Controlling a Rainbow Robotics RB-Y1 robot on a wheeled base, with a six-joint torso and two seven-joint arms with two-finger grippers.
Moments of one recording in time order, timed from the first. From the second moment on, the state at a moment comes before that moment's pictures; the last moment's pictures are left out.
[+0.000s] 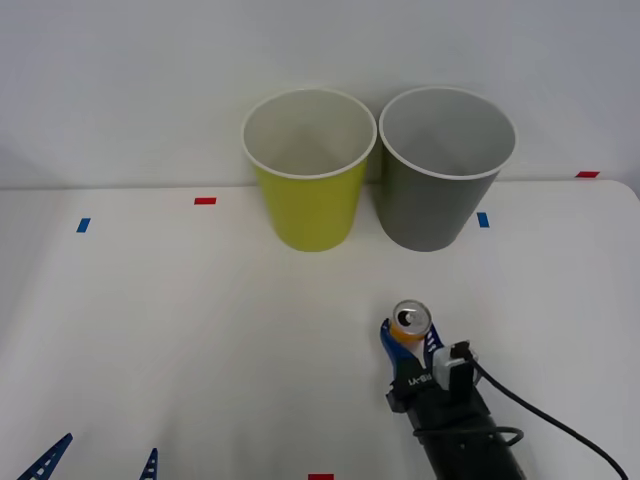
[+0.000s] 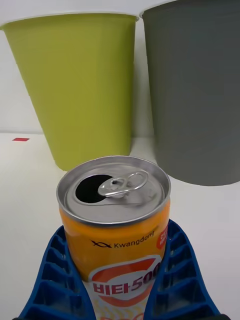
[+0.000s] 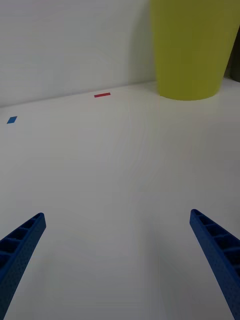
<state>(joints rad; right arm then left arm) 0.44 -0.16 0.40 -1.79 -0.03 -0.24 1.57 1.02 0.39 -0.19 -1.99 0.01 -0.50 -1.48</state>
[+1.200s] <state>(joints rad) 0.28 -0.10 0.24 -2.52 -0.12 0.90 1.55 1.02 0.39 -0.19 -1.99 0.01 -0.50 -1.48</state>
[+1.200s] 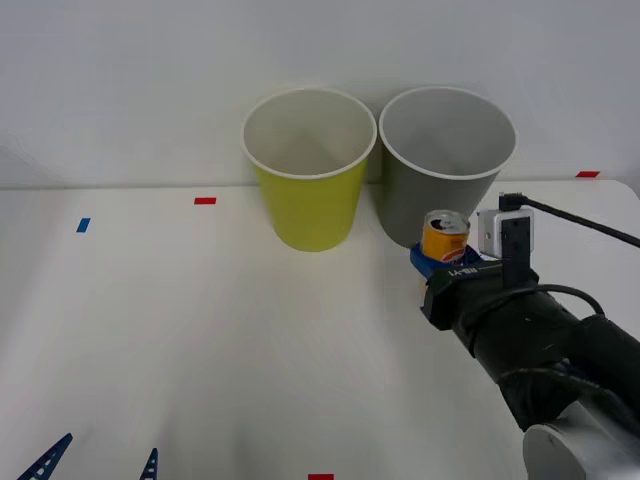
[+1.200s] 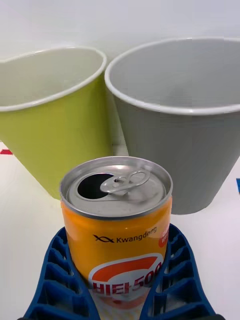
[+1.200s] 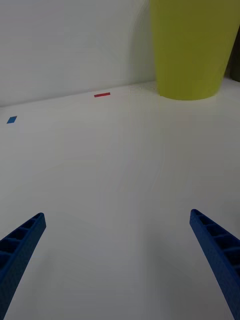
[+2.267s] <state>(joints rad) -0.22 -0.14 0.02 -2.62 -0.24 1.36 1.52 1.02 0.39 -0.19 -1.99 0.01 -0.50 -1.48</state>
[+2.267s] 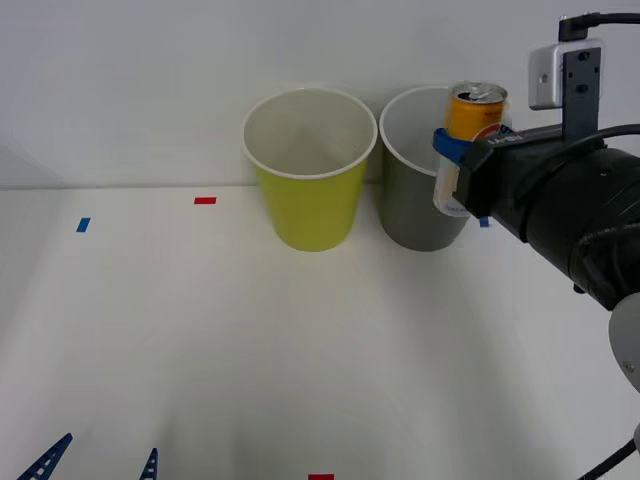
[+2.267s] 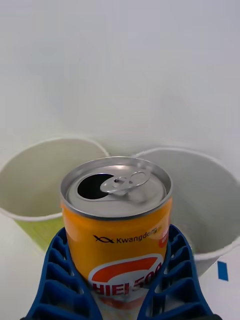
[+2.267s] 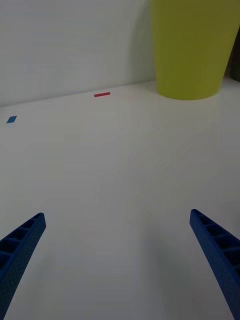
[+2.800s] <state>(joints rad) -0.42 -0.18 -0.04 -2.39 -0.27 1.27 1.48 1.02 0.39 -0.19 -1.99 0.01 -0.50 -1.48</state>
